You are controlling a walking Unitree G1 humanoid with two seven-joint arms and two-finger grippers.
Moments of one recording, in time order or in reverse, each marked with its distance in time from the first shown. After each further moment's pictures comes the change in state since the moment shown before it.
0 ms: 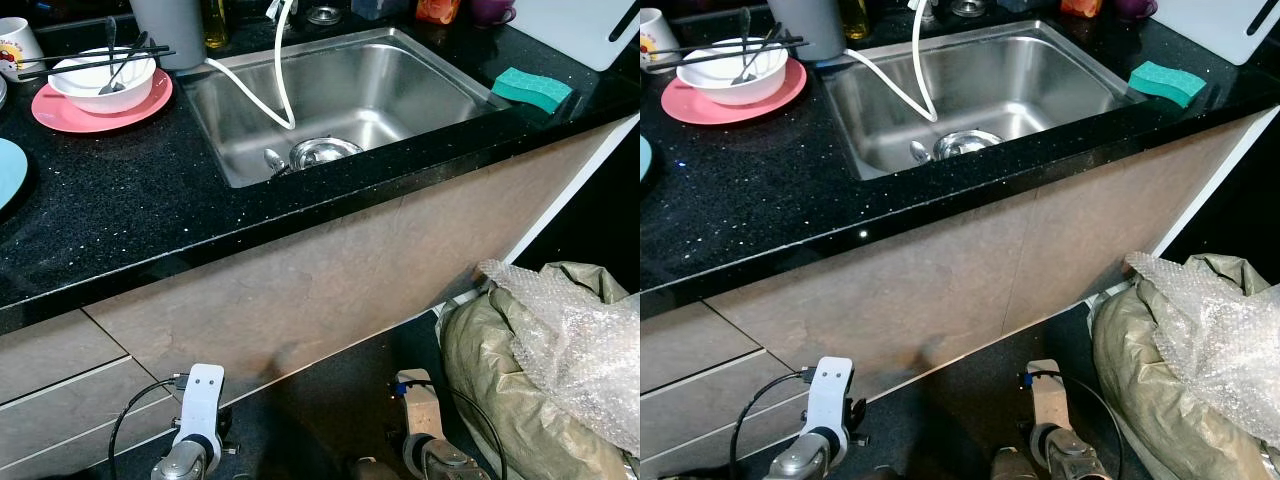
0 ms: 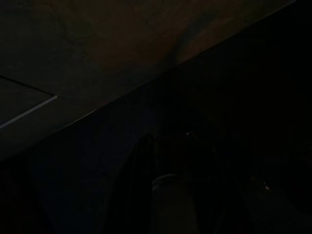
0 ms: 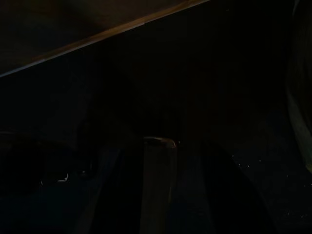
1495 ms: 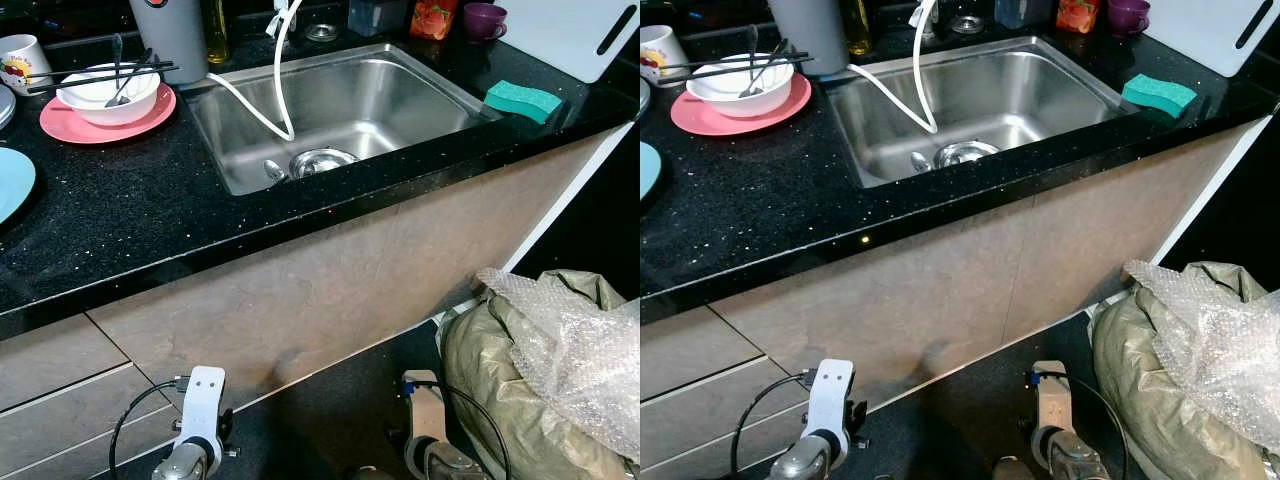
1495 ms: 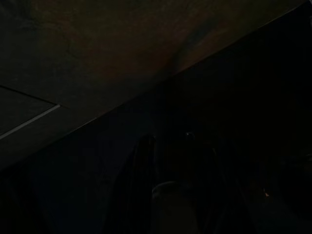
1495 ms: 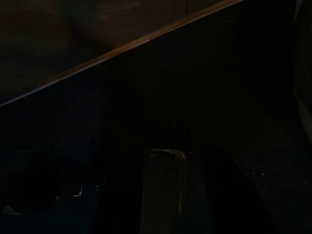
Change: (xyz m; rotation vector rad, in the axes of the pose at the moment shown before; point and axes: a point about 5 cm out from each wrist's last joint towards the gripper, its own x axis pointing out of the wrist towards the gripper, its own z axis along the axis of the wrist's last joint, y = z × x) left arm 0.000 -0.001 -0.001 0.000 -0.002 -0.004; right arm -0.001 -0.002 -0.002 0.083 -0.026 0.016
